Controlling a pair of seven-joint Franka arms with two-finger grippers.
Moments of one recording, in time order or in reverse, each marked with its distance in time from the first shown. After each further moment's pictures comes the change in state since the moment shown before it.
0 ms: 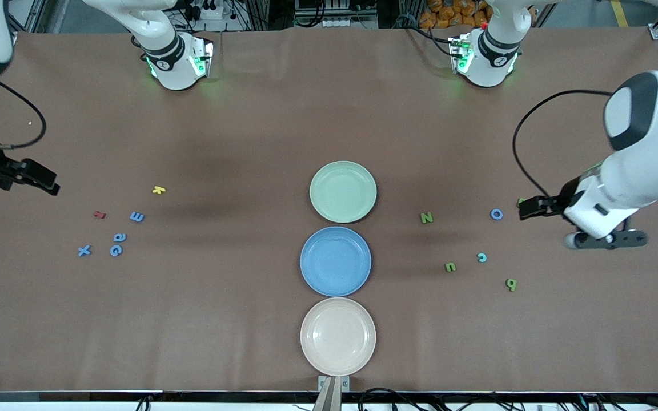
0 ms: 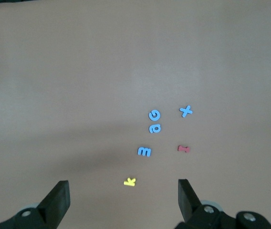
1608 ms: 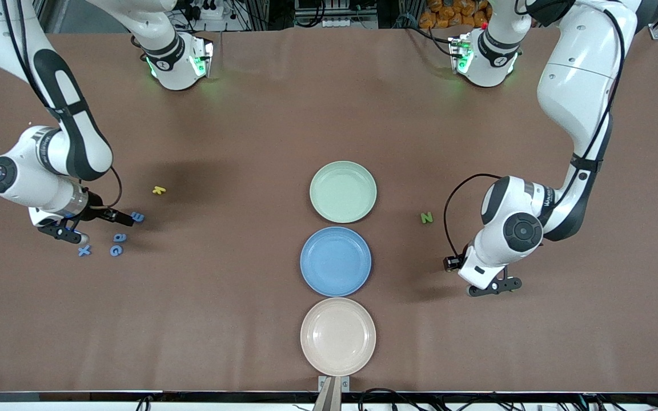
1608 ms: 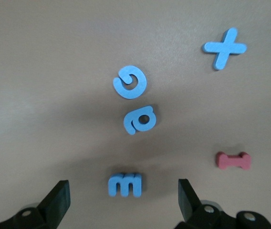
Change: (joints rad) left arm -0.150 0.446 0.010 0.006 0.199 0.475 -0.350; right arm -0.105 0.316 -0.008 -0.489 0.124 0.685 0.006
